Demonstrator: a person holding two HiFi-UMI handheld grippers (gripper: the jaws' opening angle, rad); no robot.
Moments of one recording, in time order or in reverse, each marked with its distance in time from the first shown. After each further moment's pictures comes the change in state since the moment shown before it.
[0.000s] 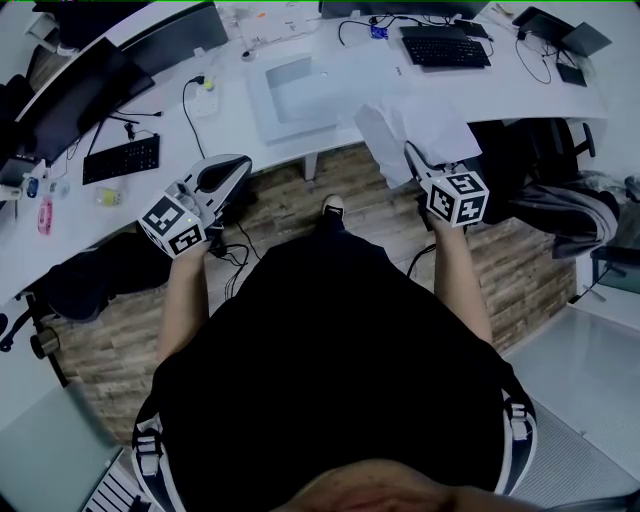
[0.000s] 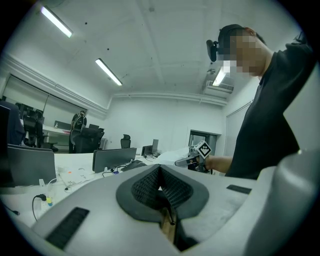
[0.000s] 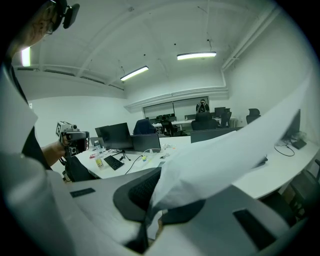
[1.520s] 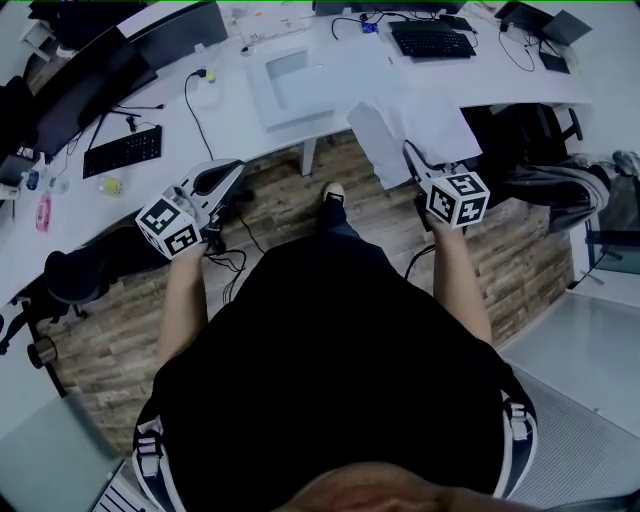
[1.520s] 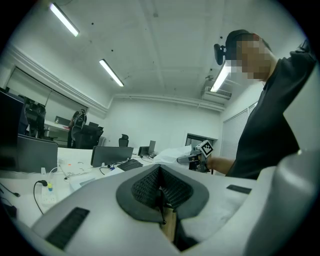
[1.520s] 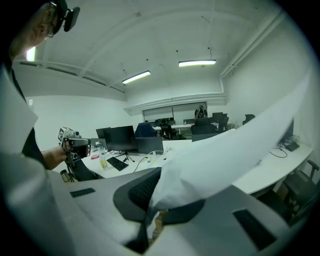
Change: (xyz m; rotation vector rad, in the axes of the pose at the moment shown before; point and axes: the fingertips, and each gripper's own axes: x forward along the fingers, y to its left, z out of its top) left arm -0.072 -0.045 -0.022 -0.057 -0.025 -0.024; right arm -0.063 0.073 -0.009 -0.014 -0.042 -0.040
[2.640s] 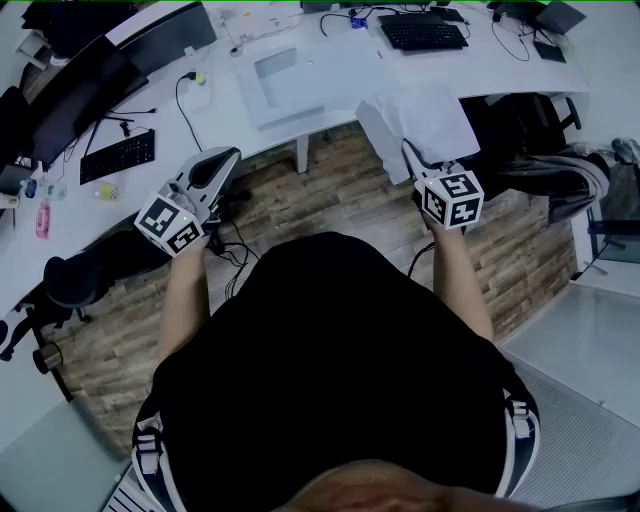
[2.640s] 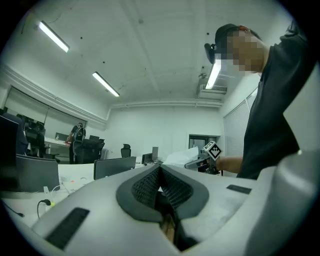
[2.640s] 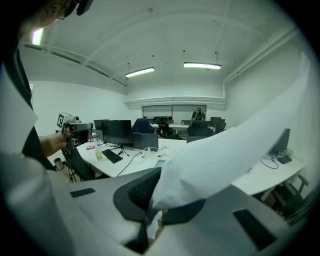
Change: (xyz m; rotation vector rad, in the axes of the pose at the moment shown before) left arm 0.026 -0.011 0.023 0.129 -0.066 0.041; right arm -0.023 -0.014 -0.013 -0.099 0.026 -0.068
